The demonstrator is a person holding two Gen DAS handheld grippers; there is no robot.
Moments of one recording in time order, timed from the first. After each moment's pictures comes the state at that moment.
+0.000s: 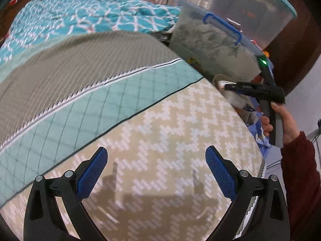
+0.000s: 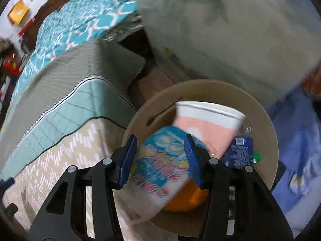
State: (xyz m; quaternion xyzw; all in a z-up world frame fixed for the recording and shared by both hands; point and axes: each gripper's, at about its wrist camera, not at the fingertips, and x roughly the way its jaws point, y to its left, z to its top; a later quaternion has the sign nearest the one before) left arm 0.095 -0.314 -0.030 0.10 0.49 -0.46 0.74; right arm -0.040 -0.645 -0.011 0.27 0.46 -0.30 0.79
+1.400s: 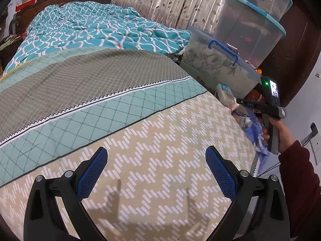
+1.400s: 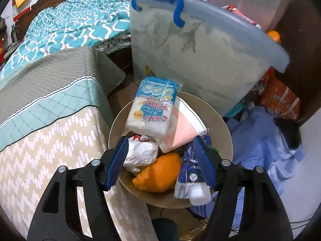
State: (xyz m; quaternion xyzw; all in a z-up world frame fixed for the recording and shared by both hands) left arm 0.077 -0.201 0.011 0.05 0.43 -0.45 0.78; right arm -0.076 -0.577 0.039 0.13 0.44 -0.40 0.80
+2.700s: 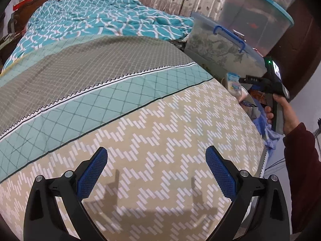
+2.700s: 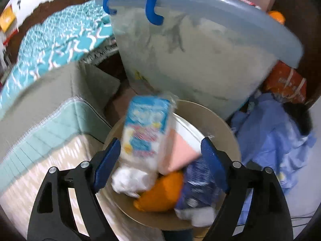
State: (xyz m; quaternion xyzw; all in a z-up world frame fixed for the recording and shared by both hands) left arm 0.078 -0.226 -0.012 0.08 0.47 -0.42 0.77; right arm -0.051 -0.633 0.021 0.21 0.42 -0.39 0.79
